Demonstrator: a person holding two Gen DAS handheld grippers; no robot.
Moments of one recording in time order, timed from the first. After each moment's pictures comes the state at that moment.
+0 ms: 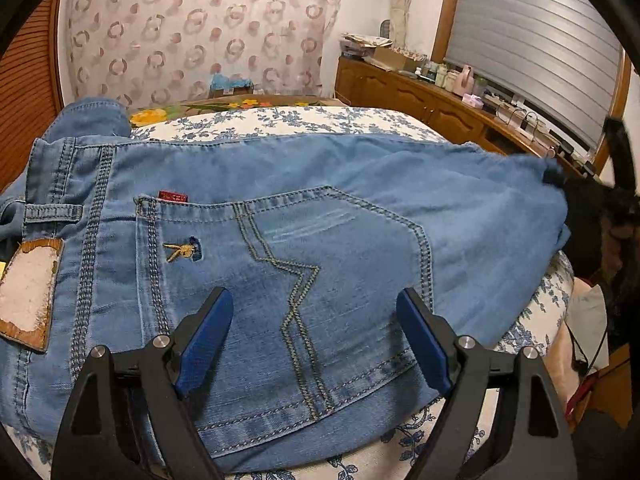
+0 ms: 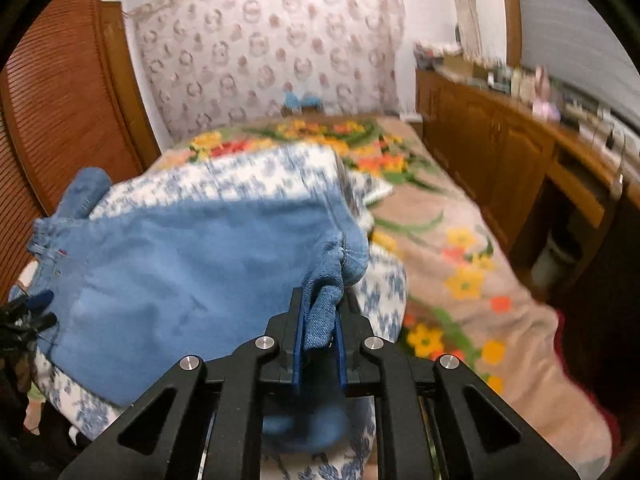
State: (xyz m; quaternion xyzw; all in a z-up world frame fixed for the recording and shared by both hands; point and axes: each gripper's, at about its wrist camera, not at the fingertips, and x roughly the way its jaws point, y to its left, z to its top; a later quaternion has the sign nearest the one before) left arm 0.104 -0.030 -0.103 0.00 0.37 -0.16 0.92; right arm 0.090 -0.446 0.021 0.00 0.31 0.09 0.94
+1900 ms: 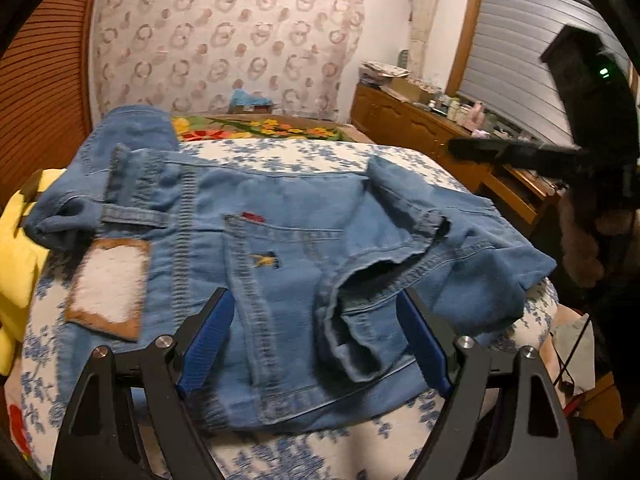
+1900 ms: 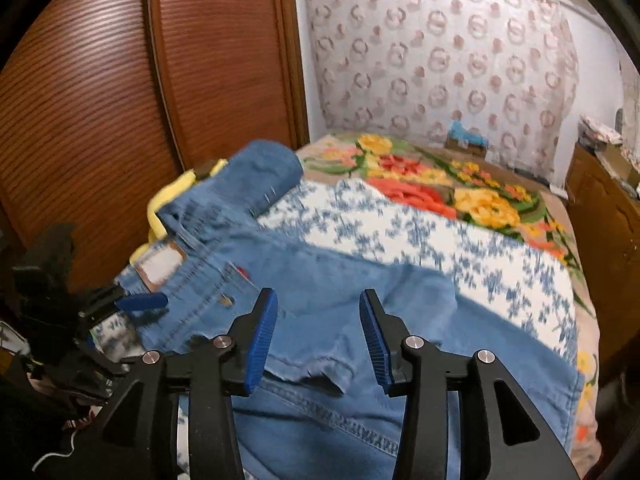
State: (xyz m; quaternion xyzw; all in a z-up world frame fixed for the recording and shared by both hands) left arm 0.083 0.022 -0.074 -0.05 0.34 -0.15 0.93; right arm 0.103 -0.247 0.066 -0.11 0.31 0.33 0.89
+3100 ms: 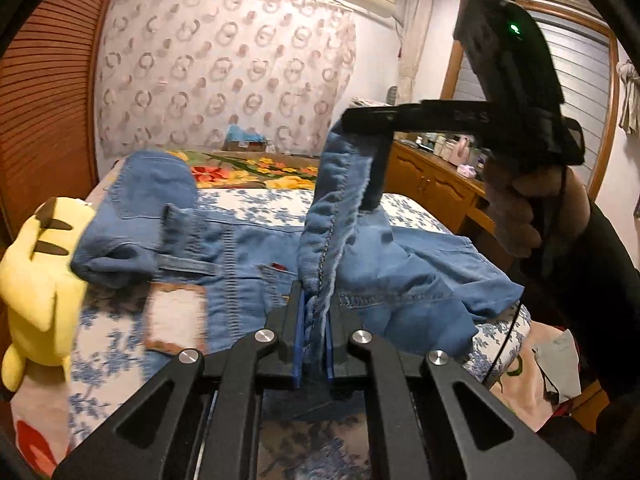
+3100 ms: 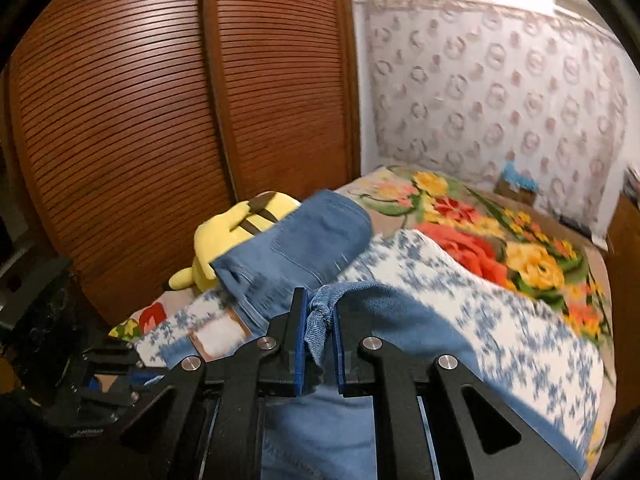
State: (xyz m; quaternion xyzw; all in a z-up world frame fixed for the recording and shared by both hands) left arm 0.048 0.075 -0.024 -0.07 0.27 -0.16 0.95; right arm 0.089 -0.092 0.156 -0.12 0.25 0.42 0.86
